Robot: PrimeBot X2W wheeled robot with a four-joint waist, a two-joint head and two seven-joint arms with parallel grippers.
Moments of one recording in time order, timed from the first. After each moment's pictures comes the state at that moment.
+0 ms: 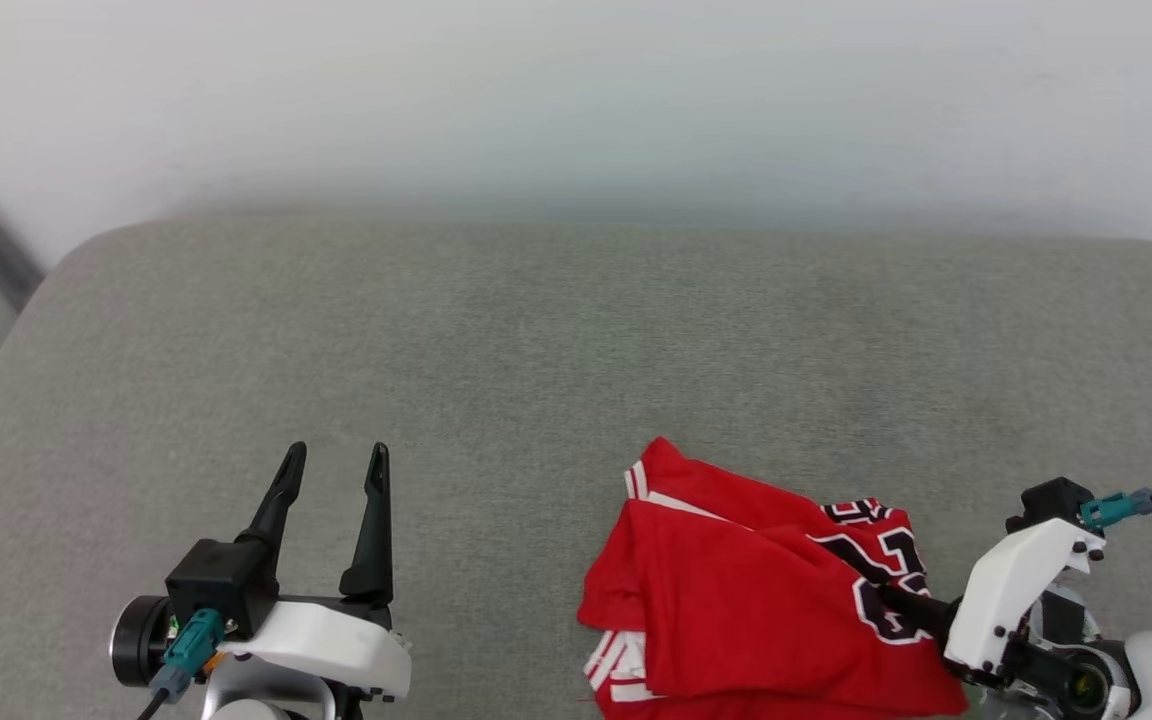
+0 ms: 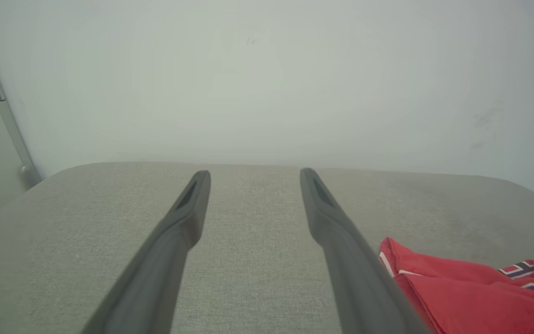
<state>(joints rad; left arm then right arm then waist) -0.10 0.40 -0.45 0.00 -0.55 0.28 -0.26 -0.24 -0.15 -0.02 0.48 0.76 0.13 0.73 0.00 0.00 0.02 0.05</state>
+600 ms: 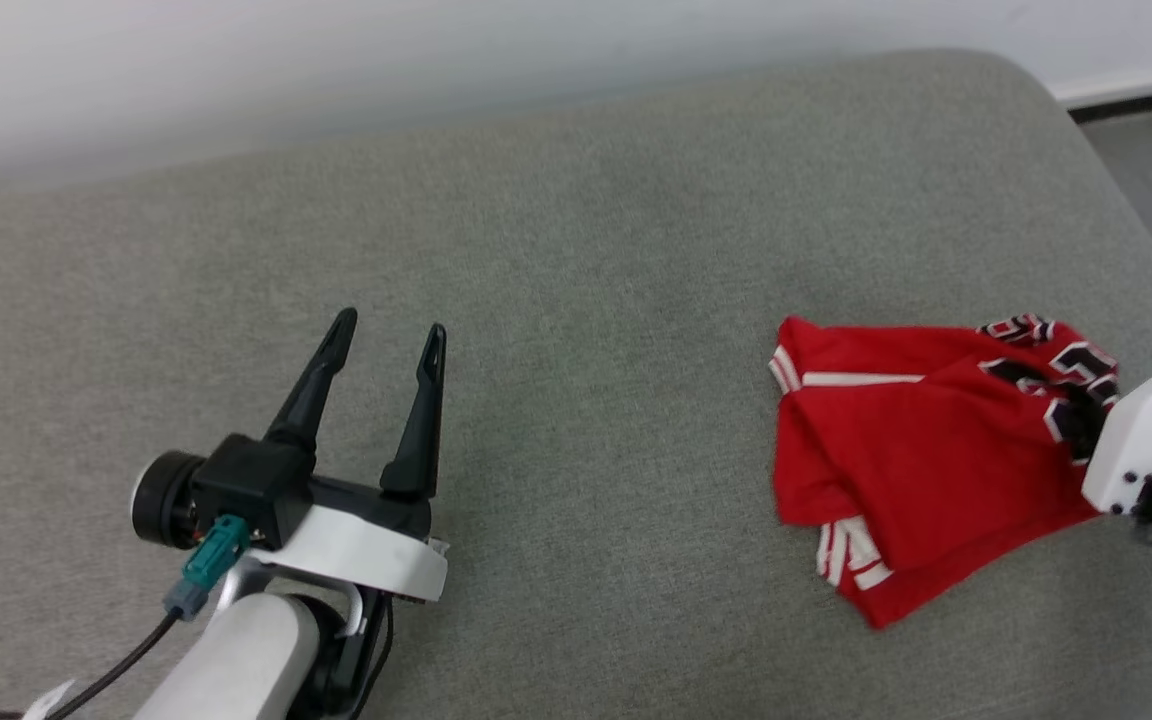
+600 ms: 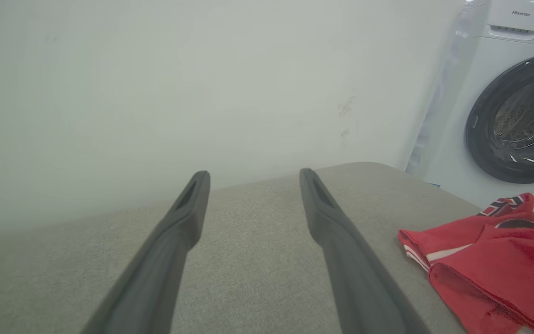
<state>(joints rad) -0.28 0.40 -0.49 -0.04 -0.49 0.21 -0.25 -0.47 -0.29 -0.10 0.53 0.37 0.13 0.52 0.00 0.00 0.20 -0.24</state>
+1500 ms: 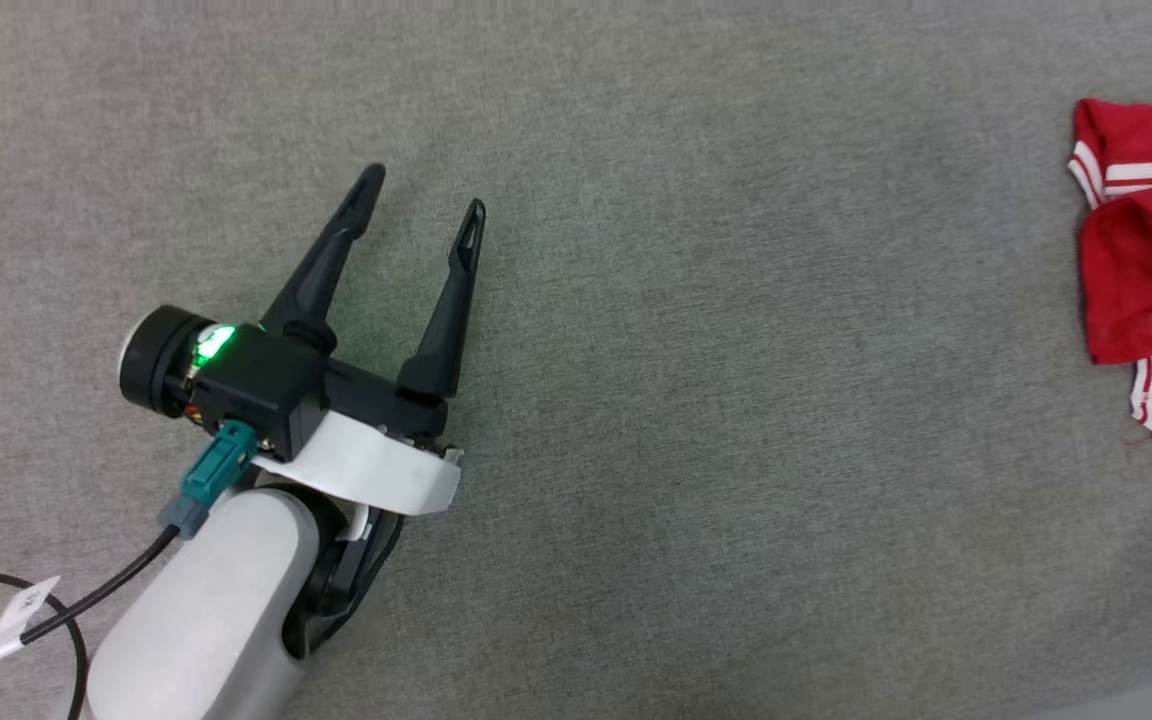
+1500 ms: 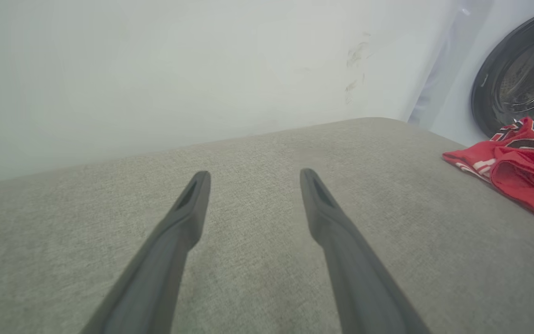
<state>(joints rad) -0.50 0.43 -0.53 -0.07 -0.42 0.14 -0.22 -0.75 -0.30 -0.60 0.68 -0.10 0.13 0.15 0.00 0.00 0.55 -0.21</state>
